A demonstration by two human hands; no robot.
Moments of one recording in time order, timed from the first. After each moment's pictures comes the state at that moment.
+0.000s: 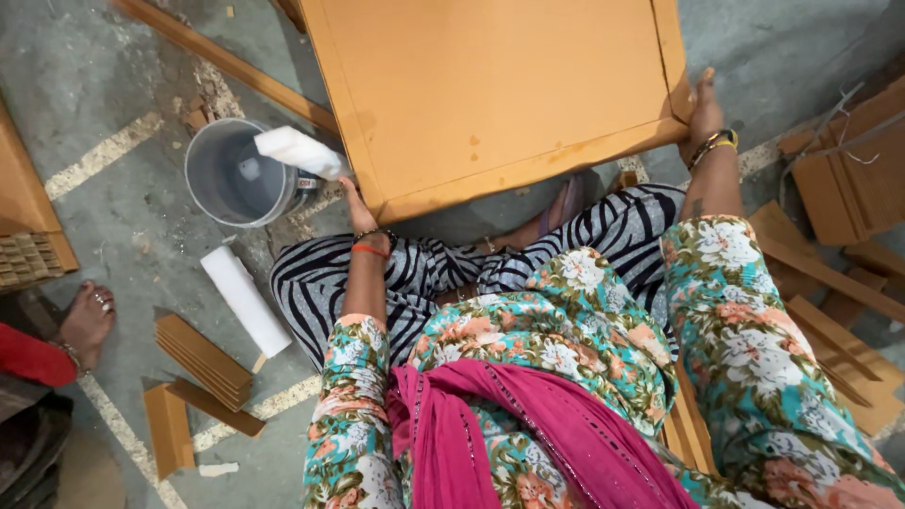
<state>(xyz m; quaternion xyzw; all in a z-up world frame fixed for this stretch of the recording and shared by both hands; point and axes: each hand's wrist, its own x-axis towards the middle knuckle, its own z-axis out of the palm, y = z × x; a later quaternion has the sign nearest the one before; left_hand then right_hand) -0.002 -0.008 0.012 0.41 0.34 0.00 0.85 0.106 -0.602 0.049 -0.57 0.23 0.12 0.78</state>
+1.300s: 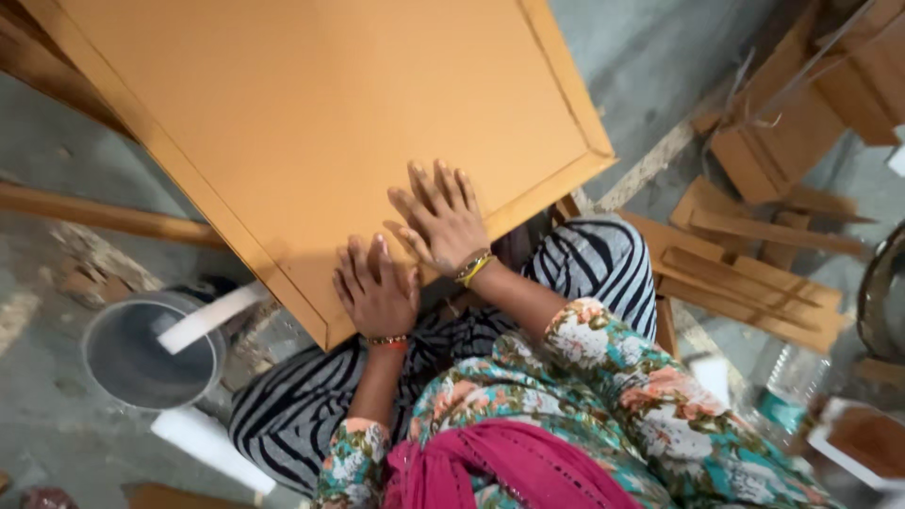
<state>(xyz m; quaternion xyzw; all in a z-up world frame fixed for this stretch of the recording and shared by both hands) 0.017 -0.134 0.126 0.99 -0.09 0.02 0.09 0.078 -0.308 0.134 -0.98 -0.07 0.04 0.18</state>
